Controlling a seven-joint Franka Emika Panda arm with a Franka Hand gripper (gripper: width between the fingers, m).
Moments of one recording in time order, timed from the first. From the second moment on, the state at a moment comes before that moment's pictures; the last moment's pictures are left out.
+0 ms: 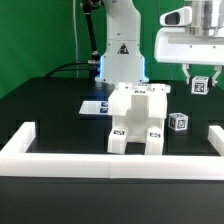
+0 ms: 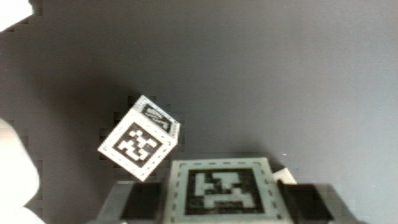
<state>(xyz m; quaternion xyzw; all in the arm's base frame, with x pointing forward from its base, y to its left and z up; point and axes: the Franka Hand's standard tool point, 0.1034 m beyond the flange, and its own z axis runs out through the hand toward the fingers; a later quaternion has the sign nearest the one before) 0.445 0.139 0.098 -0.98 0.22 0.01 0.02</state>
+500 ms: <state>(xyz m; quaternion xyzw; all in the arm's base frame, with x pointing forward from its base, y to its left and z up) 0.477 0.120 0.126 -0.98 0.18 0.00 0.03</state>
